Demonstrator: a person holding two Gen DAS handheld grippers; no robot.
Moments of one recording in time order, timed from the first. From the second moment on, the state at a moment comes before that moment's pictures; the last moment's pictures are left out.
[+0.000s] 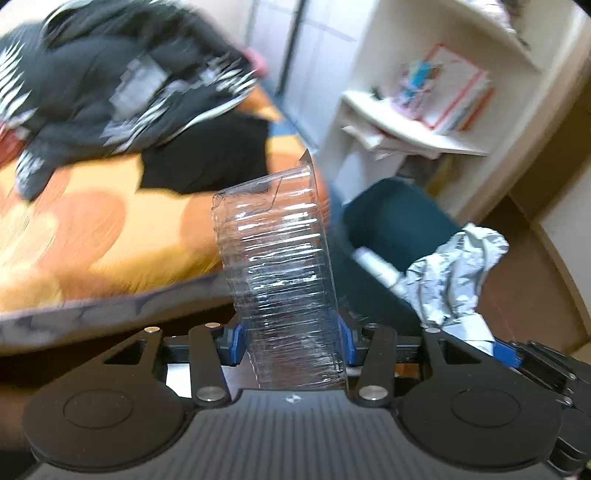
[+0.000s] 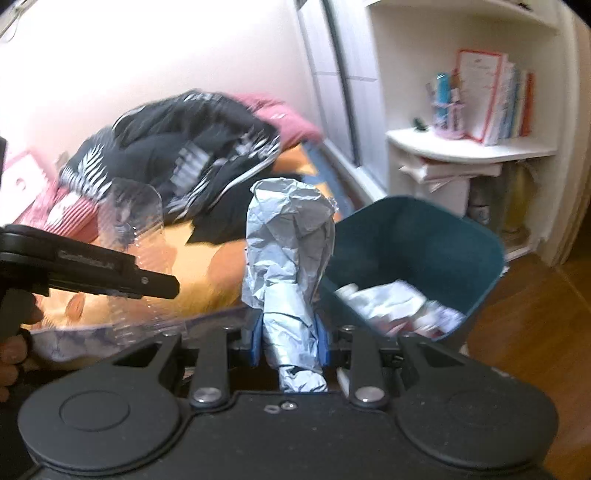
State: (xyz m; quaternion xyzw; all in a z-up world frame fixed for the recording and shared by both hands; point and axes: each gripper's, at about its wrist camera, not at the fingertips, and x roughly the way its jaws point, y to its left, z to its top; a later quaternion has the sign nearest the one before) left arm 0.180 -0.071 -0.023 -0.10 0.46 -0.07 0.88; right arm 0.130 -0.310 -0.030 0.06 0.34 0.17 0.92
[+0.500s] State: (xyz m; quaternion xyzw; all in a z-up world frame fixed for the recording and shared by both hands) left arm 0.269 -0.186 0.015 -0.03 0.43 -0.15 0.89; right arm 0.183 -0.375 -0.023 0.08 0.33 0.09 0.93
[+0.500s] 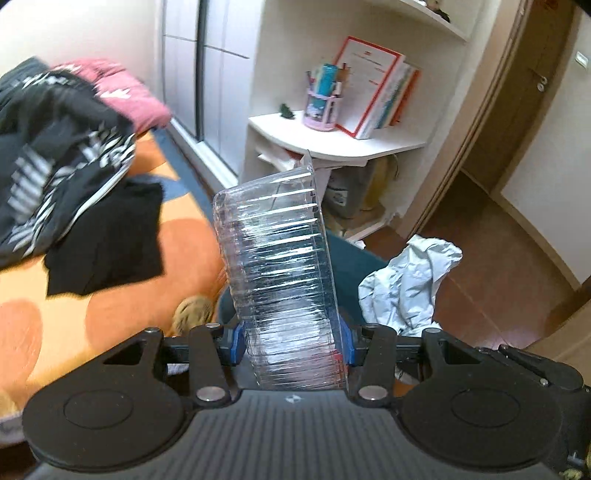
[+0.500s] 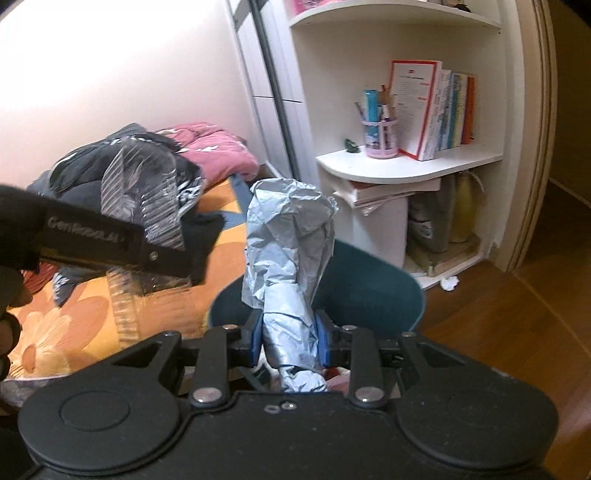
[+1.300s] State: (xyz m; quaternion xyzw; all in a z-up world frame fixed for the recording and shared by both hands) left arm 0.373 -0.258 -0.108 0.07 0.56 -0.15 0.81; right arm 0.259 -0.371 -0.123 0.07 0.46 0.06 0.88
